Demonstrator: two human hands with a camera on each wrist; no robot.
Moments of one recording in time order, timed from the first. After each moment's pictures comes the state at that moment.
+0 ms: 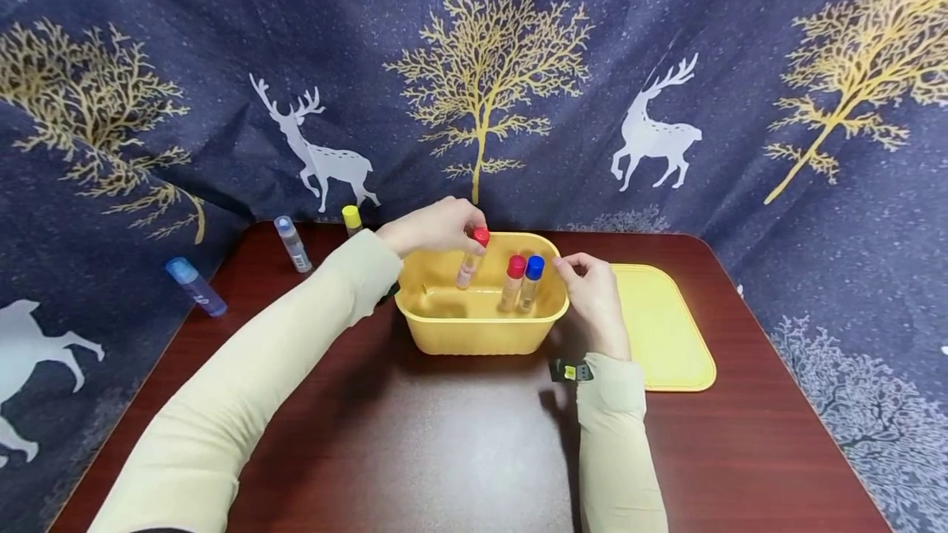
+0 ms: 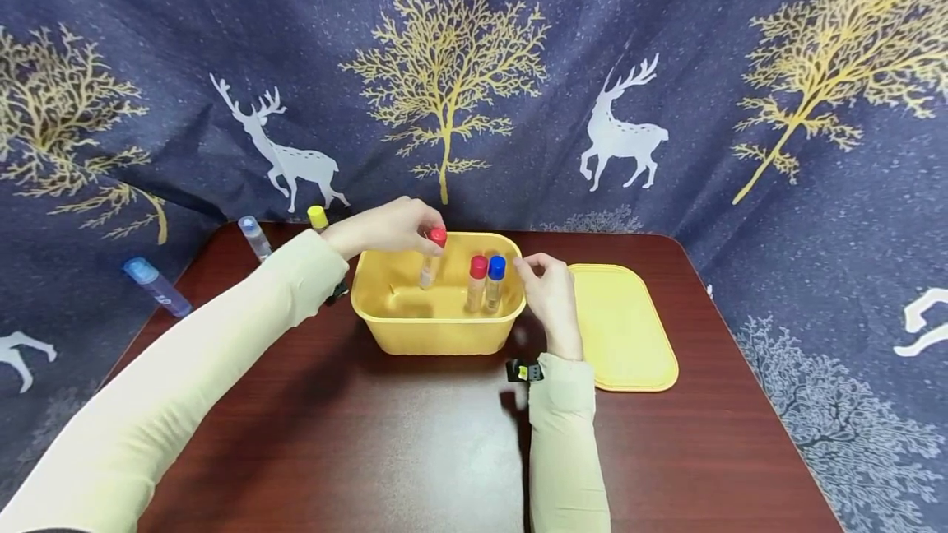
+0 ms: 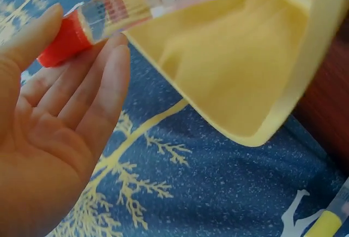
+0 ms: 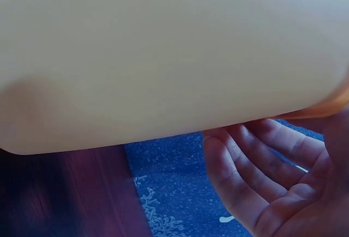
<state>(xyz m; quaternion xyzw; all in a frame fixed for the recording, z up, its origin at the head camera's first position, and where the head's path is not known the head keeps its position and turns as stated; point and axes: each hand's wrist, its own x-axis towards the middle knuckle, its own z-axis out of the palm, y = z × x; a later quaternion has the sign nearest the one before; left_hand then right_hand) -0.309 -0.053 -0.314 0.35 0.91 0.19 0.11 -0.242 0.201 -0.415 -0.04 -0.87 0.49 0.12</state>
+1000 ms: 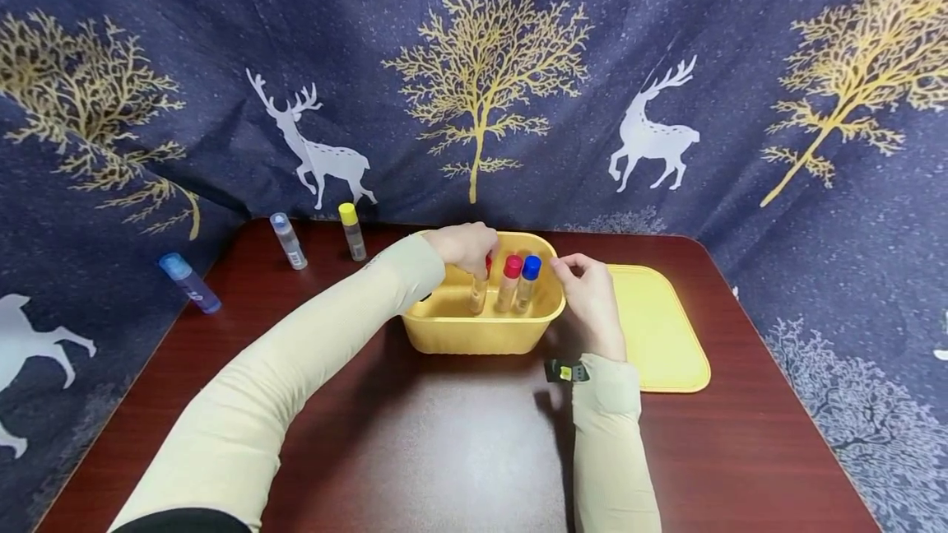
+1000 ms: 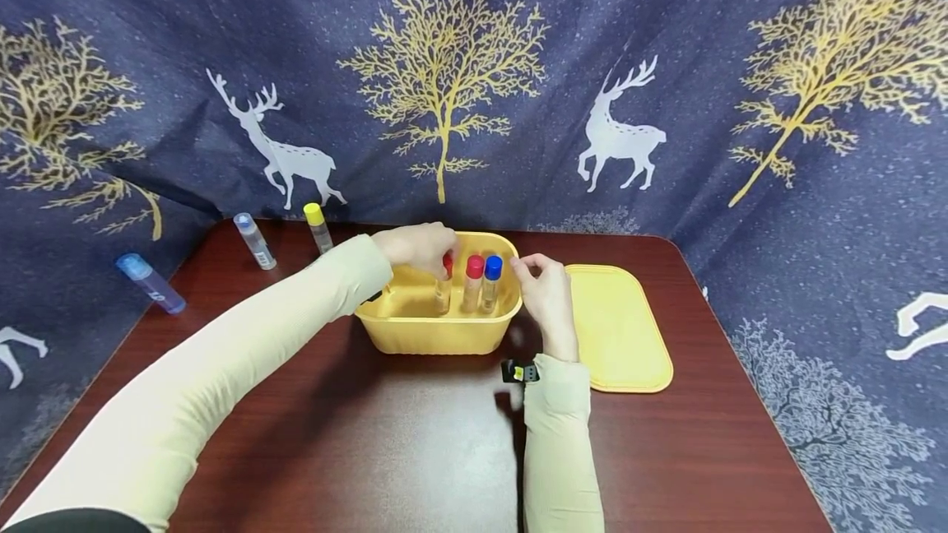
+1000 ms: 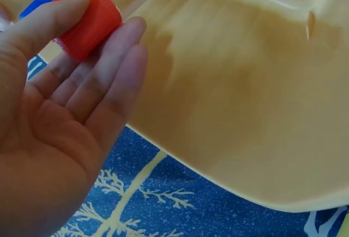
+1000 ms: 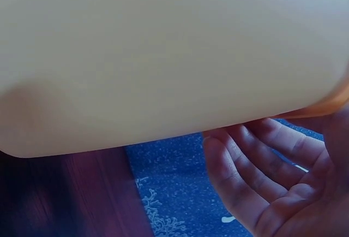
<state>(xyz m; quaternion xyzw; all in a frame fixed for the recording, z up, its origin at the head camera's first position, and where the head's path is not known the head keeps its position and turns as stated) -0.305 -0.006 -0.340 0.33 0.93 0.01 0.16 -0.239 0.202 -0.413 -0.03 -0.86 0.49 0.11</state>
